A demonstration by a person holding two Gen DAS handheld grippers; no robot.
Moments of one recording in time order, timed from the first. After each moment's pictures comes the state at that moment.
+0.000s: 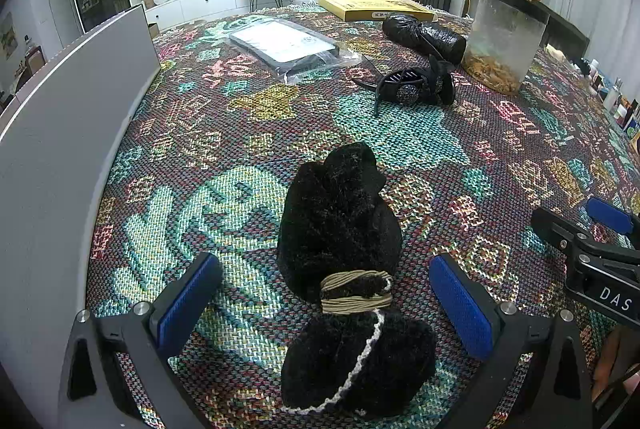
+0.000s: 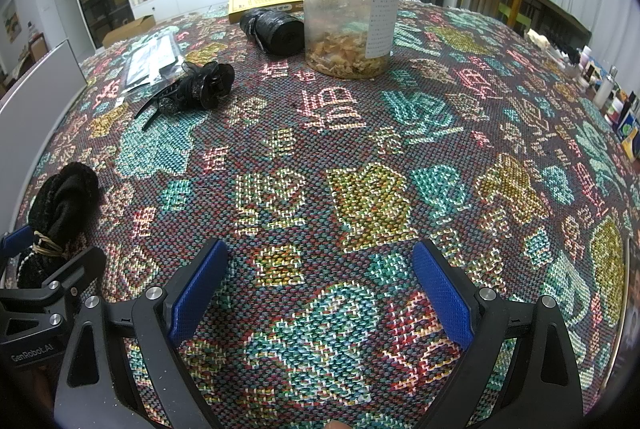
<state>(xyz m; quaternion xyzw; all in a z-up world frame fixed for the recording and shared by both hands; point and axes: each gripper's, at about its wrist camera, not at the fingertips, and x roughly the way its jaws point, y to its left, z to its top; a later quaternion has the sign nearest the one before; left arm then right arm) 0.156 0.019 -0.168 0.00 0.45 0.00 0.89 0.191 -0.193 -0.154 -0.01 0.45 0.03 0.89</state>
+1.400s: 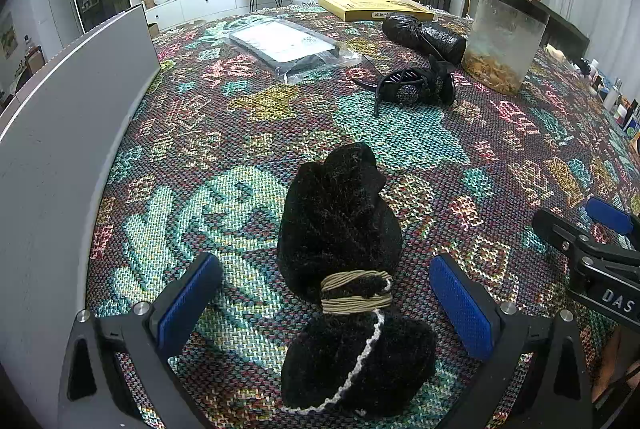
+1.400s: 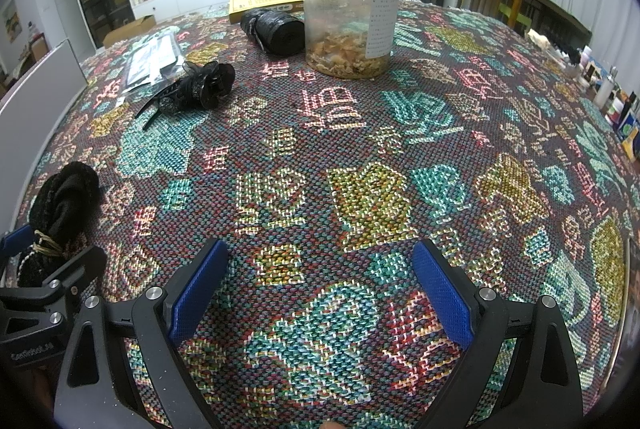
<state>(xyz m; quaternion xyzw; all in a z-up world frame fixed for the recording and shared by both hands) 0.156 0.019 -0.168 -0.01 0.45 0.00 0.89 0.189 -0.195 -0.153 -0.01 0.45 0.05 0.89</state>
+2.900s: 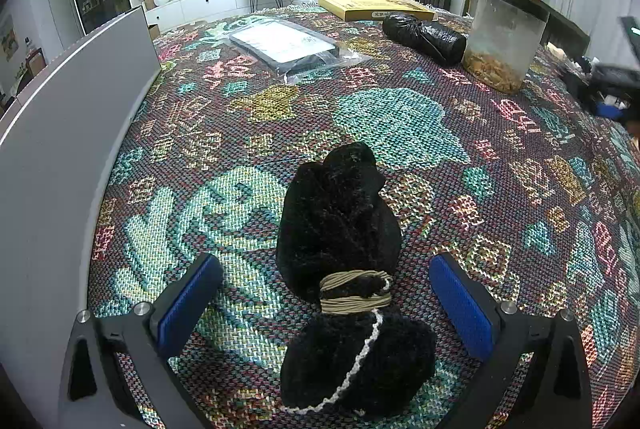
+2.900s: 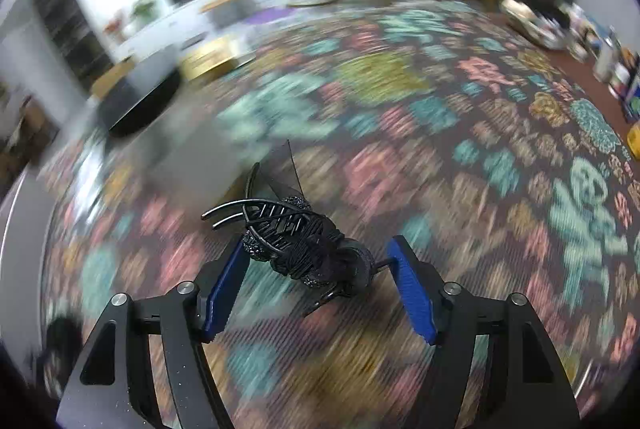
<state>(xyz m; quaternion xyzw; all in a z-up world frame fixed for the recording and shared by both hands) 0.156 0.018 -0.168 0.00 0.45 0.00 0.89 0.343 -0.353 -0.111 0.11 0.47 0.02 0.88</state>
